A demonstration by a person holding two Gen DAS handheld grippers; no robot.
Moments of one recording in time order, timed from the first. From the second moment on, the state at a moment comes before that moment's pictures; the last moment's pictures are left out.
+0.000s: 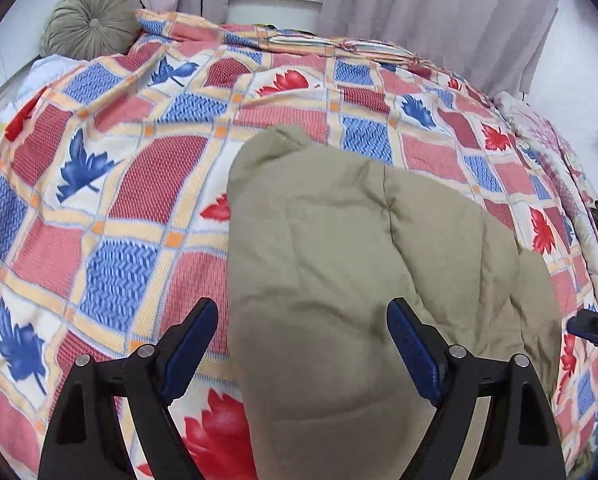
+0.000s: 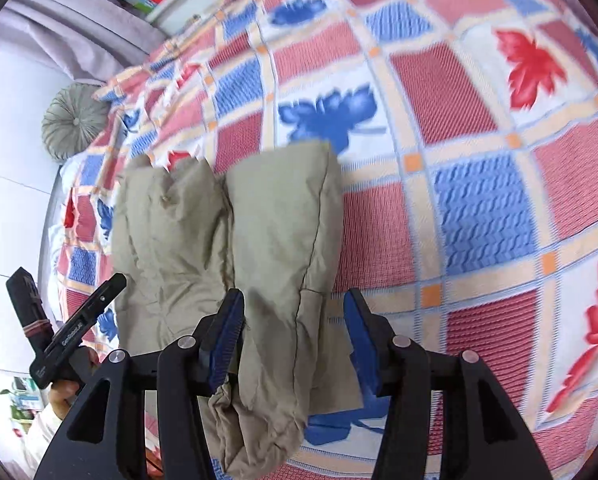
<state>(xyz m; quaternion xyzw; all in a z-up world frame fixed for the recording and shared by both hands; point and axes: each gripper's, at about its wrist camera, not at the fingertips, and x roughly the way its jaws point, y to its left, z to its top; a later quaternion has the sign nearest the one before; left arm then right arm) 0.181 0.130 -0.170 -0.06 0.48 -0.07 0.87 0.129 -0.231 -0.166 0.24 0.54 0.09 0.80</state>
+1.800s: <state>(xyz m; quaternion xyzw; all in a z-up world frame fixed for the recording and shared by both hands) 0.120 0.099 -0.161 0.00 0.54 -0.06 0.84 0.092 -0.126 -0.180 0.15 0.59 0.09 0.79</state>
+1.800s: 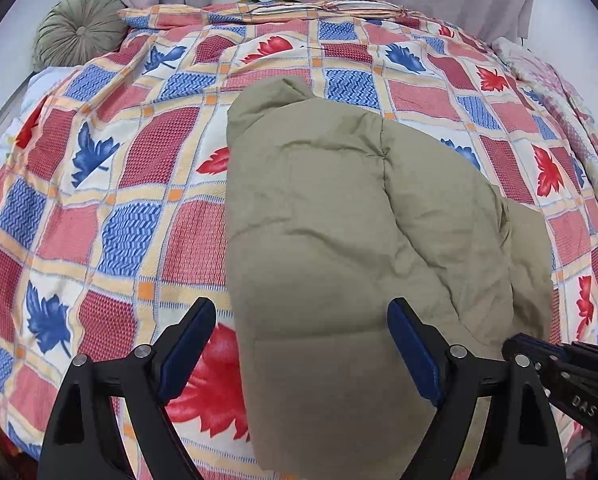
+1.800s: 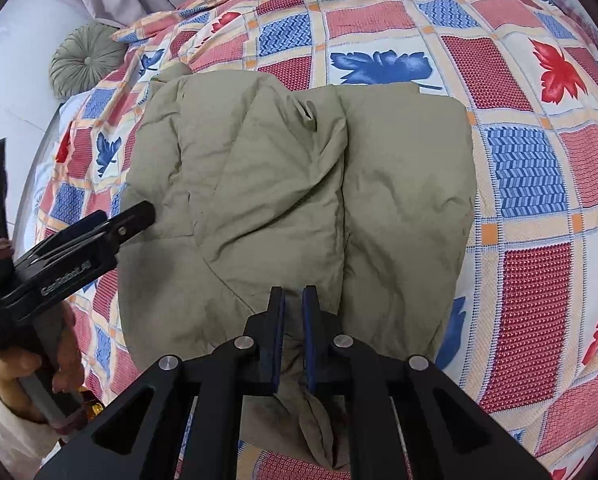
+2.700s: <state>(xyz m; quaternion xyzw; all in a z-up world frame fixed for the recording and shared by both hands) 0.027 0.126 -0.103 -0.02 0.59 -0.07 0.80 0.022 -0.154 -0.101 0.13 0.63 0.03 0.77</state>
